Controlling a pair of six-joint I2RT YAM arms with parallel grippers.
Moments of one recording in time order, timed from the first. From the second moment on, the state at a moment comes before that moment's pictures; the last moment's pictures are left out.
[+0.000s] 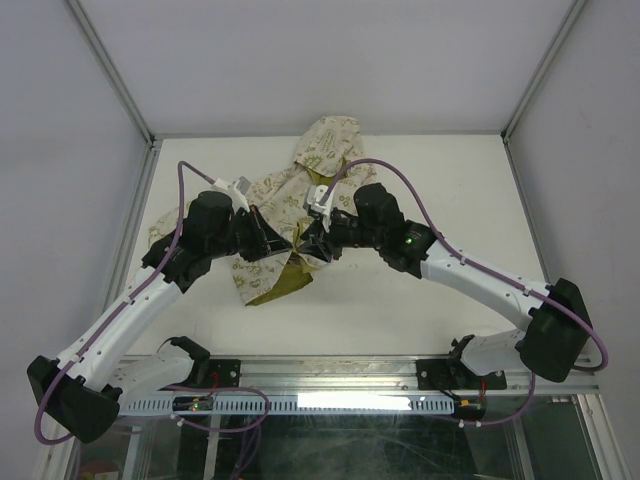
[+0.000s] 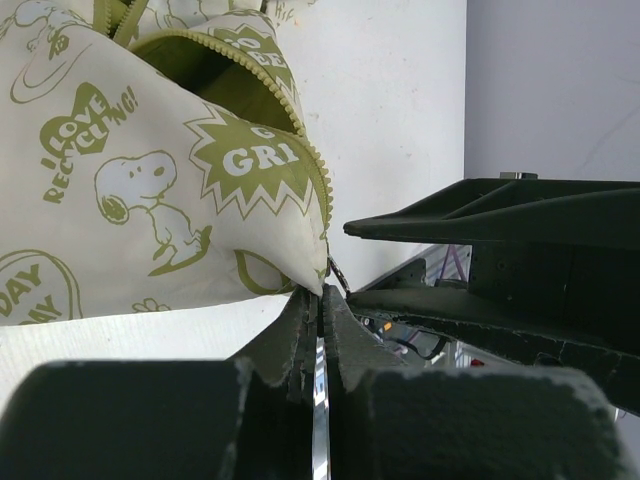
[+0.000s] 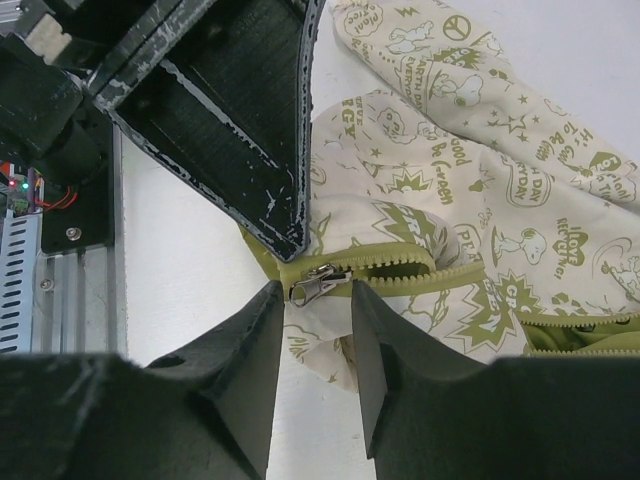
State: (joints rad) left arm -0.53 0.99 0.96 -0.53 0.30 -0.87; right arm 0.86 1.35 1.07 -0.08 -0.50 -0.19
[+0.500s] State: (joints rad) left arm -0.53 1.00 0.96 -0.53 0.32 -0.87; right arm 0.86 1.35 1.06 -0.08 -0.47 -0.19
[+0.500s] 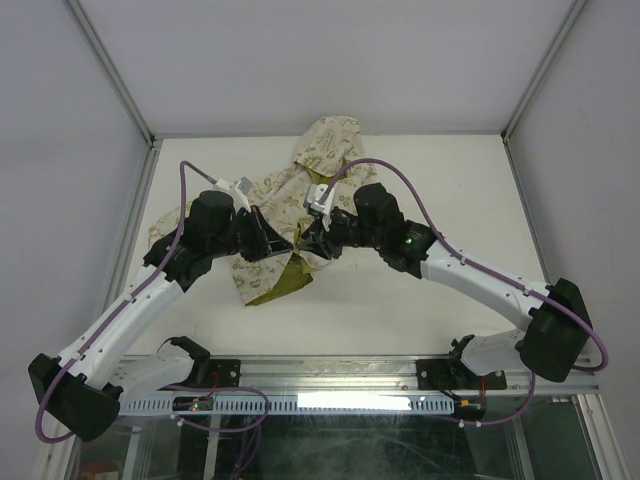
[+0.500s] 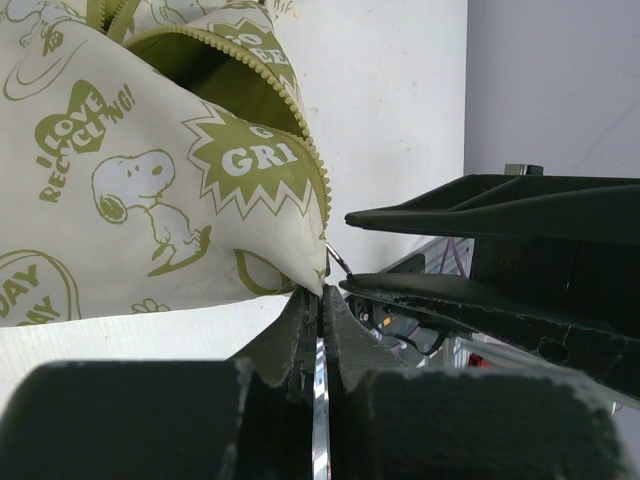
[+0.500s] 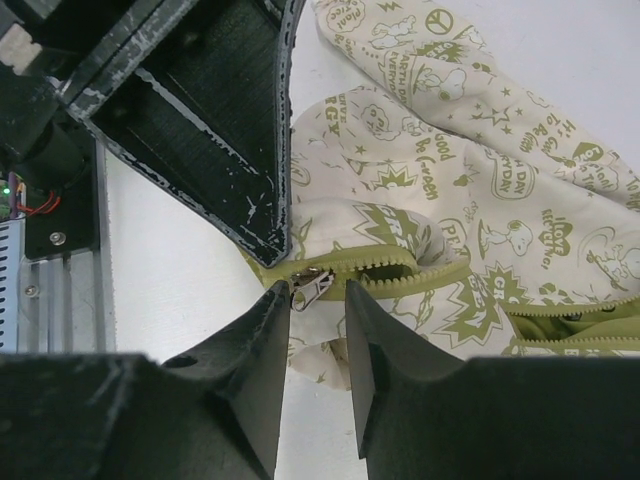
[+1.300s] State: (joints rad) left arm -0.53 1.00 0.96 -0.53 0.33 -0.86; right arm 0.86 1.37 1.07 -0.10 -0.47 -0.19
